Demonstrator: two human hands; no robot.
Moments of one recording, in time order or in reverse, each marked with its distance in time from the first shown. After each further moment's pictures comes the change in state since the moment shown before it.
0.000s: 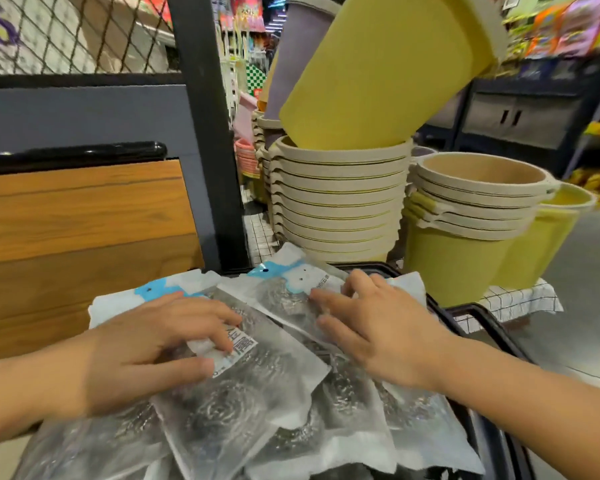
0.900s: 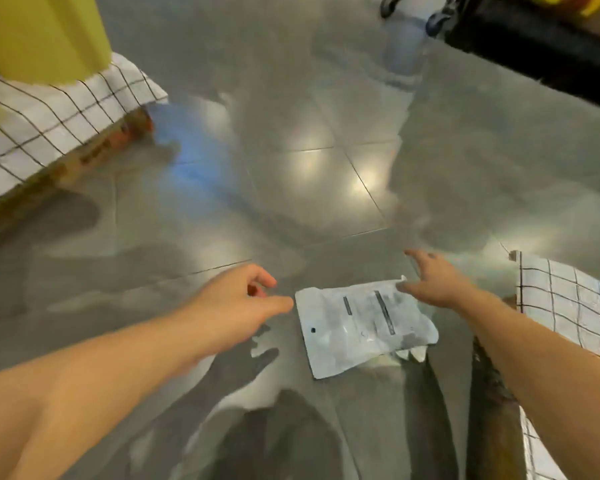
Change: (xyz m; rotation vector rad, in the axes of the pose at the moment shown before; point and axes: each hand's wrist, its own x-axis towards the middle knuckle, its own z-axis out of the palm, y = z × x) left_hand 0.374 0.470 0.427 -0.794 -0.718 -0.261; right_hand -0.584 0.483 0.225 0.357 -0.360 1.519
